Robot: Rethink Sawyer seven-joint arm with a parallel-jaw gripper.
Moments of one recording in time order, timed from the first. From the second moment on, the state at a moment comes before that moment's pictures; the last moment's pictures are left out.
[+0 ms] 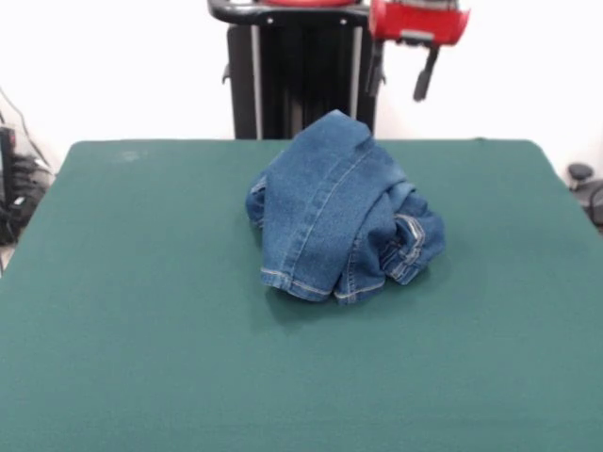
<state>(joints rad) 0.09 -0.85 -0.19 1.98 0.04 0.43 1.73</state>
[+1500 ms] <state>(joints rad) 0.00 -0.47 -0.25 1.81 0.11 0.11 1.81</state>
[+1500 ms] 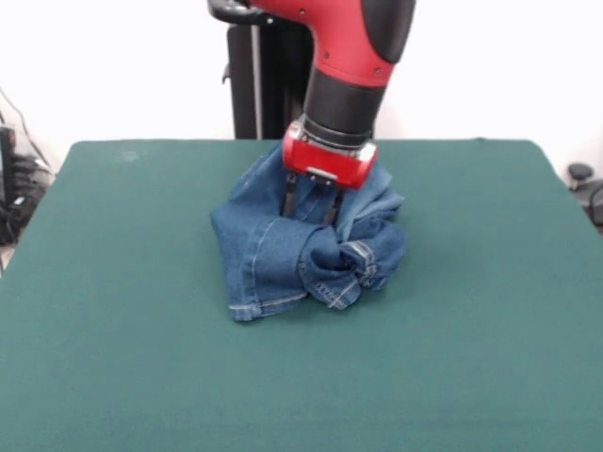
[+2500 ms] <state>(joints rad) -0.07 -0.64 -0.23 1.74 0.11 0.48 1.81</state>
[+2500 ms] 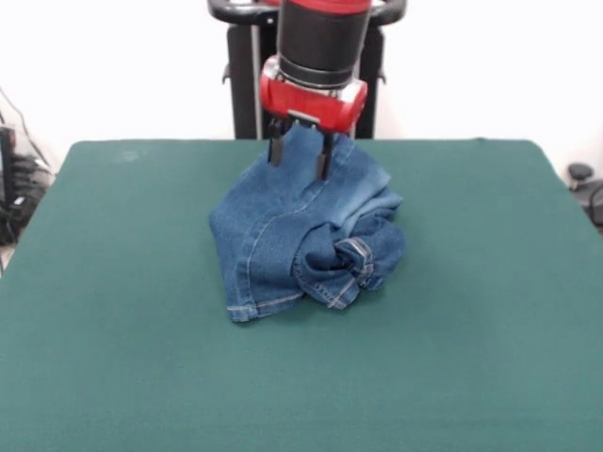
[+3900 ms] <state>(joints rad) -0.05 -0.34 -0.28 1.55 0.04 0.13 1.81</state>
